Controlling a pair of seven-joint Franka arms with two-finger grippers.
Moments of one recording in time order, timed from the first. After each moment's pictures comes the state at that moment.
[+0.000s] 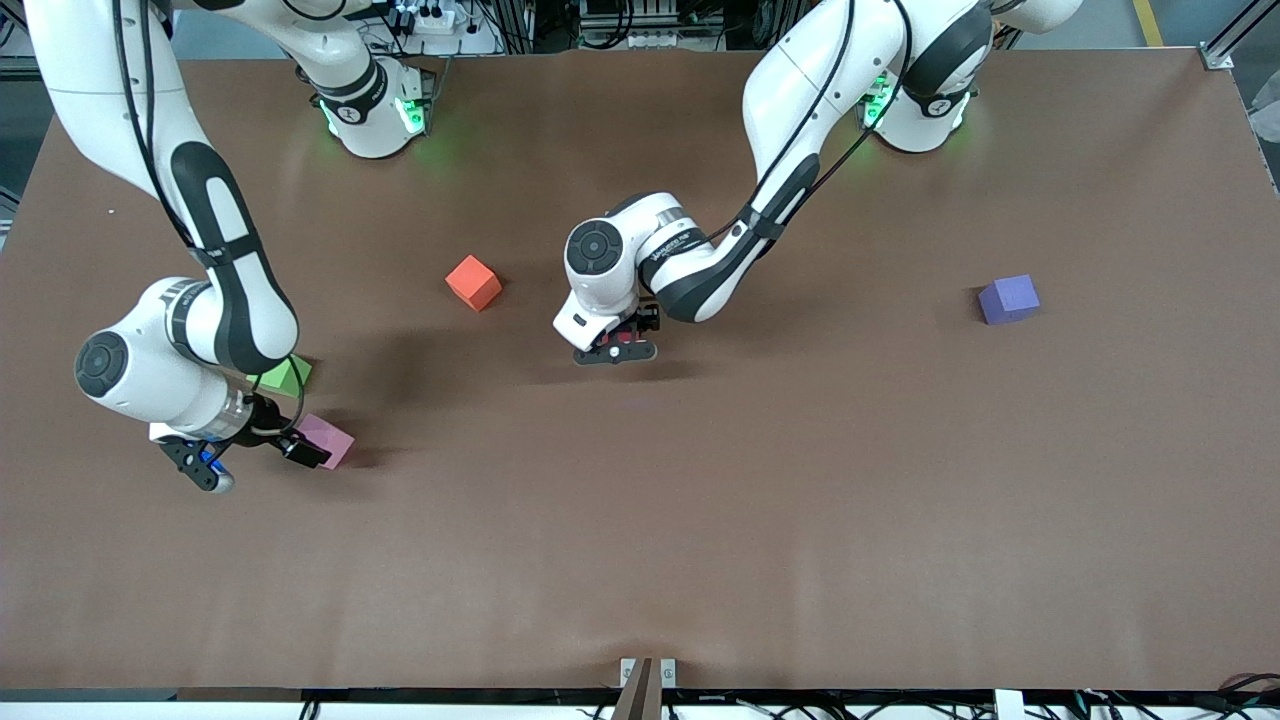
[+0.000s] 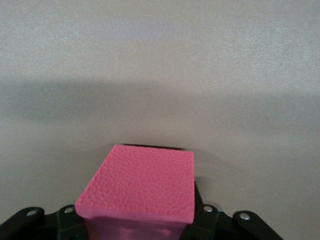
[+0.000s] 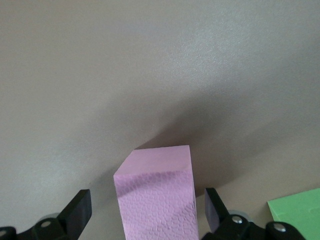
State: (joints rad) left arm -0.72 0.93 -0.26 -1.32 0.18 2.15 -1.07; right arm 0.09 0.56 -0.14 -1.86 0.32 2.42 0.37
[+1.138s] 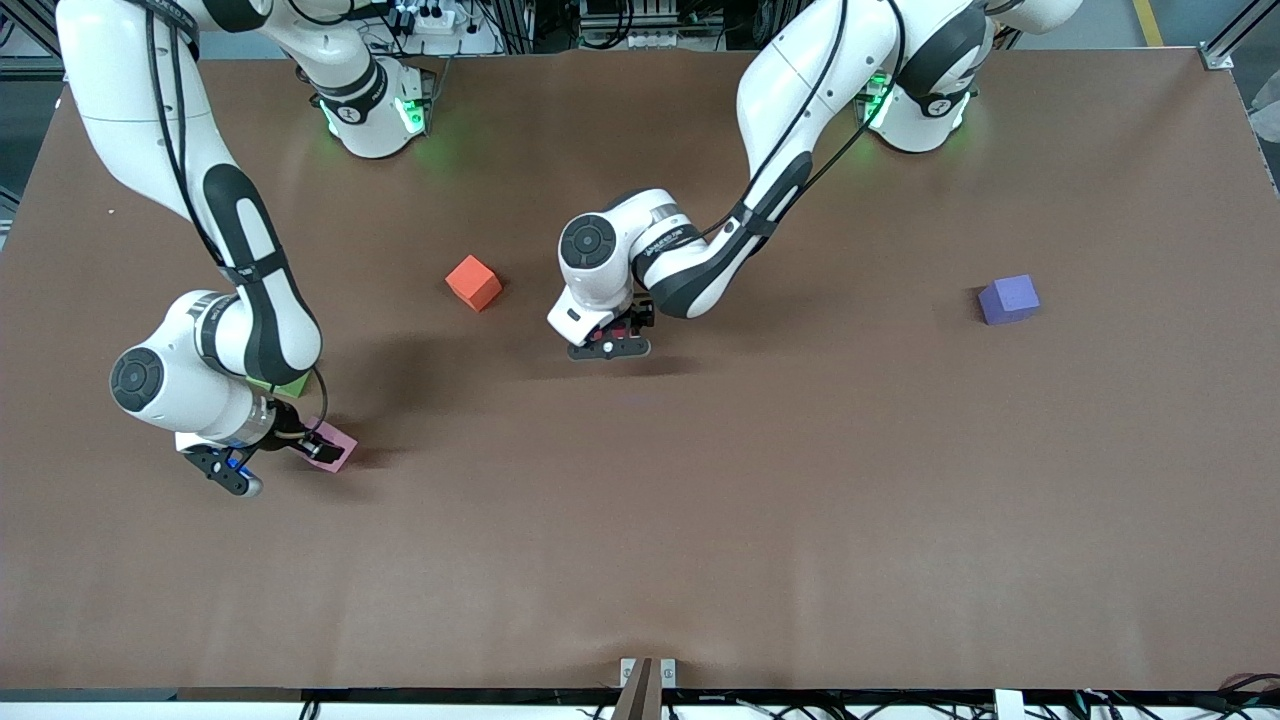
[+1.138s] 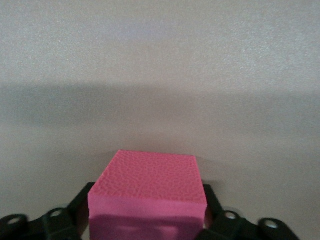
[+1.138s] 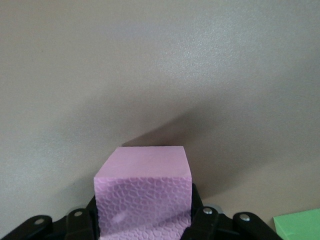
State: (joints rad) left arm -0.74 0.94 -0.25 -1.31 0.19 2.16 -1.07; right arm 0.15 0.61 -0.19 -1.84 0.32 2.42 0.30
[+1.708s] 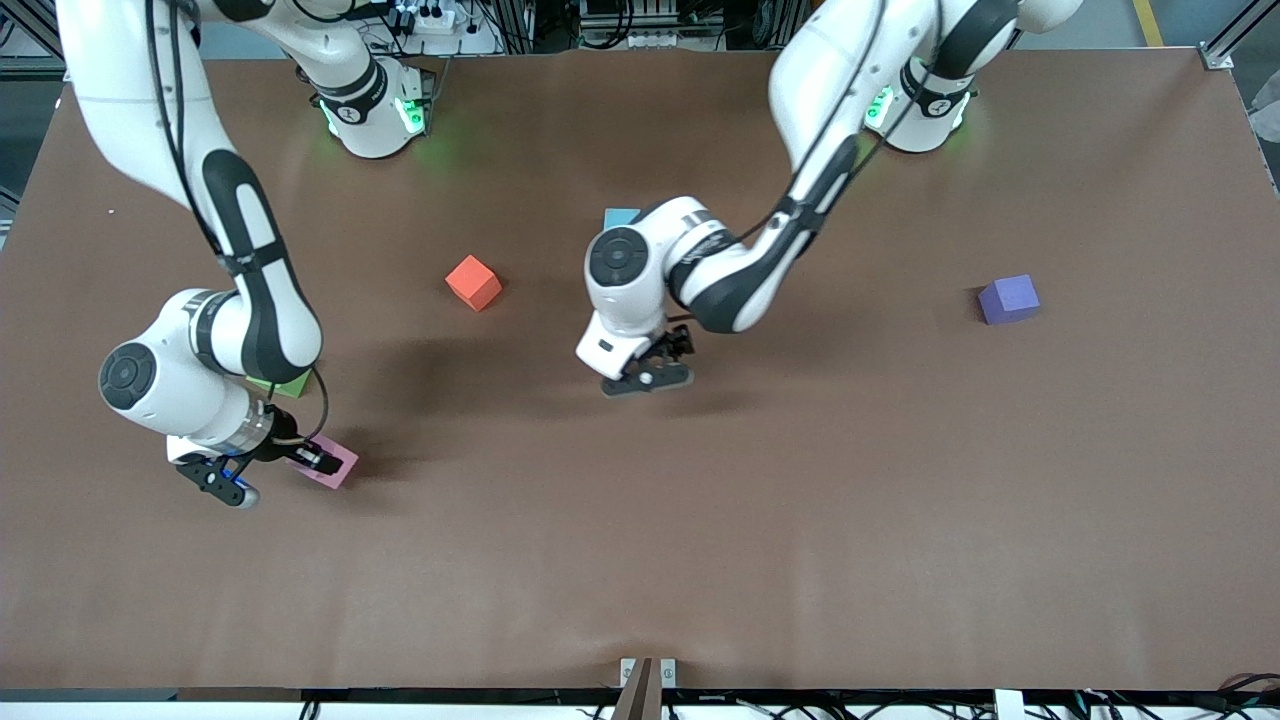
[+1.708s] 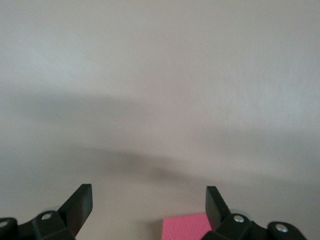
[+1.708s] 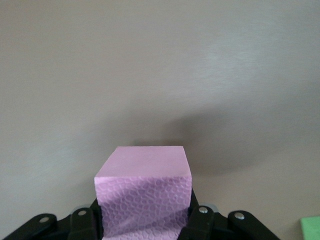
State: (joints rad) left arm -0.66 0.79 -0.15 -1.27 0.19 2.05 -1.07; right arm 0.24 0.55 -0.21 -1.79 0.32 2.40 0.29
